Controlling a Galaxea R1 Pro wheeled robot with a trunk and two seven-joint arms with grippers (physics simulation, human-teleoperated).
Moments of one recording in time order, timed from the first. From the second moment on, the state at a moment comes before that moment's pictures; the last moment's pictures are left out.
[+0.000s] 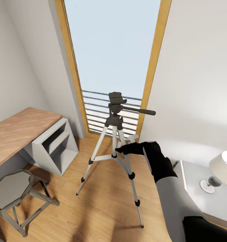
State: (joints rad) left arm -0.23 0.03 -0.16 0.00 0.76 -0.03 -0.01; right arm -0.89 0.17 -0.06 -0.95 0.35 0.69 0.67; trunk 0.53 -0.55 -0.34
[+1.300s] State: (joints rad) left arm -0.23 0.03 -0.16 0.00 0.76 -0.03 0.00; right arm -0.89 0.17 -0.07 -0.95 0.36 0.56 0.63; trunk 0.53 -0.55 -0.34
